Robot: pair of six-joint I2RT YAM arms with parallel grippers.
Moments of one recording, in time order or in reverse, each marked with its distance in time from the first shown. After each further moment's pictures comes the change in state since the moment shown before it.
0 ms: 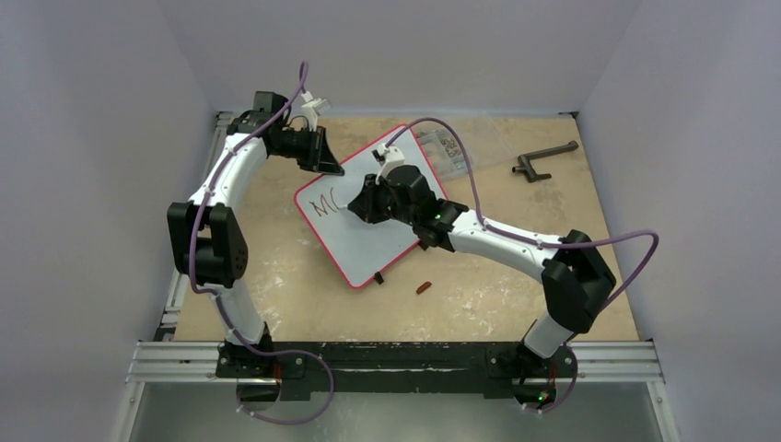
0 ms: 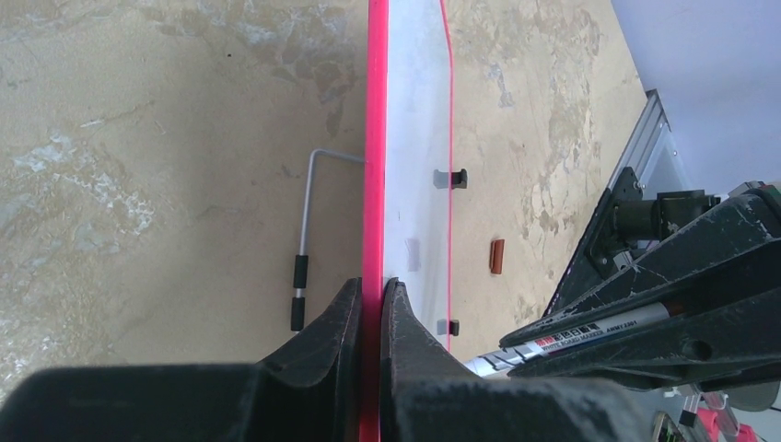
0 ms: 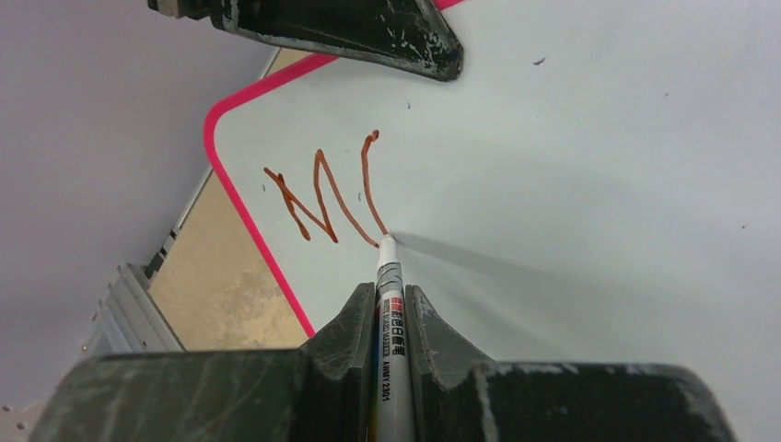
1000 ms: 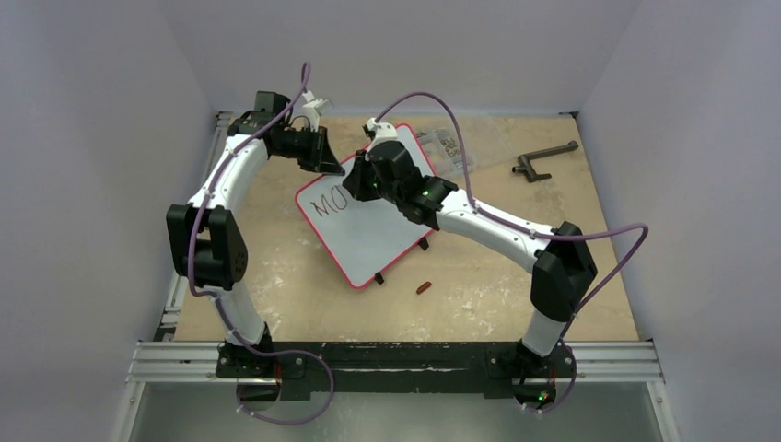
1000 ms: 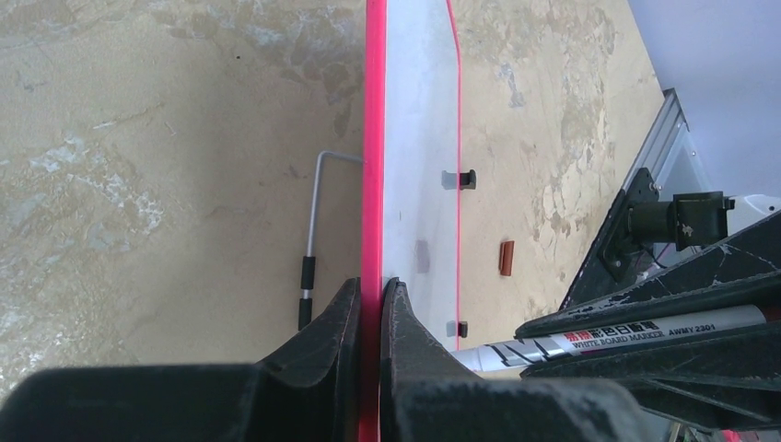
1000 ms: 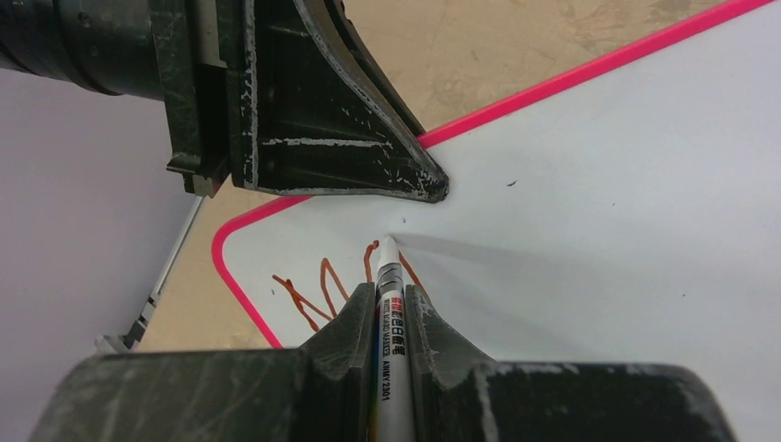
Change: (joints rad) left arm -0.014 -0.017 -0.007 0.007 -0.031 0.002; right arm 0.005 0.099 0.286 -0.230 0.146 0.006
